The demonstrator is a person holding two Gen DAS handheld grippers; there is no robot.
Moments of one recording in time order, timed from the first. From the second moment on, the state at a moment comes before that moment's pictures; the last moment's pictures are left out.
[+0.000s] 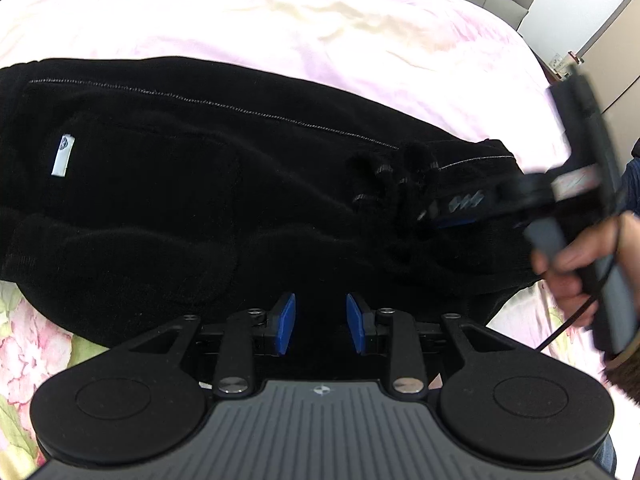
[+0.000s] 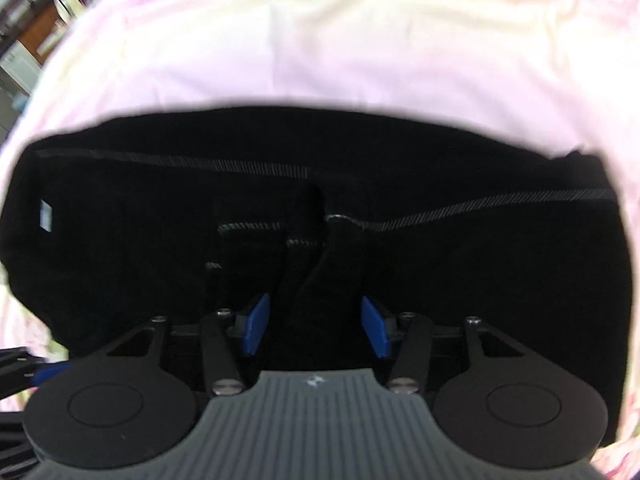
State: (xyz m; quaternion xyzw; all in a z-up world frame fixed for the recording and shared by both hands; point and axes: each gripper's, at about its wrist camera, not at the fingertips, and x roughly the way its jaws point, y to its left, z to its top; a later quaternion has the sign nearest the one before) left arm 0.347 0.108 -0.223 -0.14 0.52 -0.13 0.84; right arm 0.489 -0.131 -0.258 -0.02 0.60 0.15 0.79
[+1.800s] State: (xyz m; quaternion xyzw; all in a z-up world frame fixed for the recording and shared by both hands) left arm 0.454 0.038 -0.142 -0.06 0.41 -0.18 0.89; right arm 0.446 -0.367 -0.208 0.01 0.48 0.15 0.86
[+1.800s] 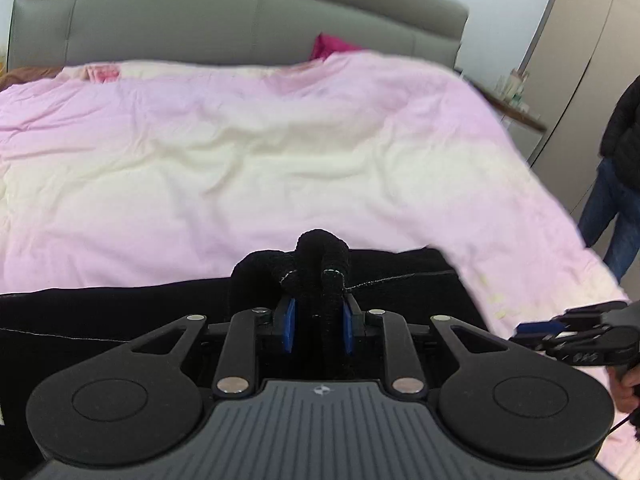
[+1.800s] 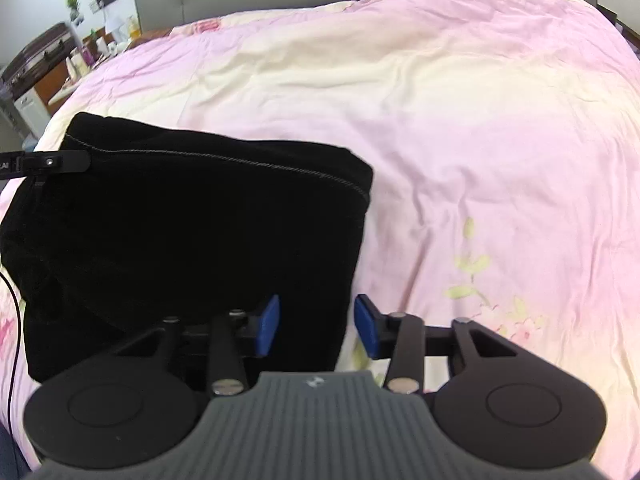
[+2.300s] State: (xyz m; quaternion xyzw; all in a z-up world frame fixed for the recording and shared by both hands) left arm 0.467 0.073 -0.223 -0.08 0.48 -0.15 0.86; right arm 0.478 -0.330 -0.237 0.01 0.51 0.18 0.84
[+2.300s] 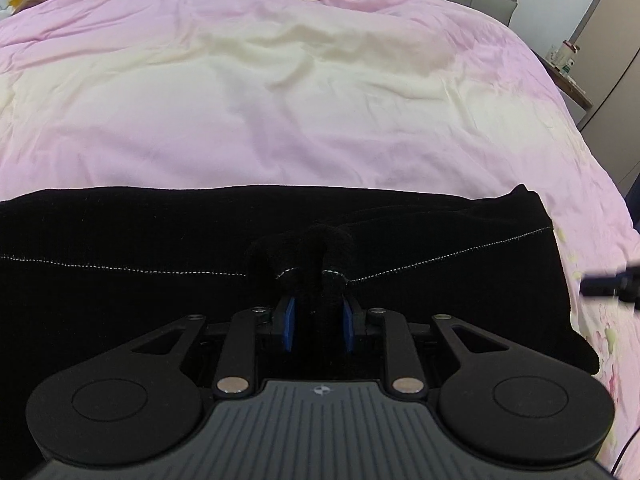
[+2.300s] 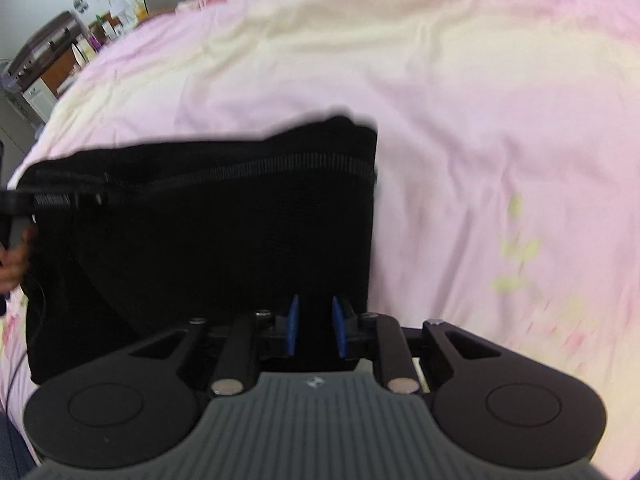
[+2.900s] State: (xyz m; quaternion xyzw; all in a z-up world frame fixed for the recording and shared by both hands) left arm 0.474 0.088 -0.244 -0.11 0.48 -0.17 0.85; right arm 0.605 -0.305 -0.301 0.03 0.54 0.10 0.83
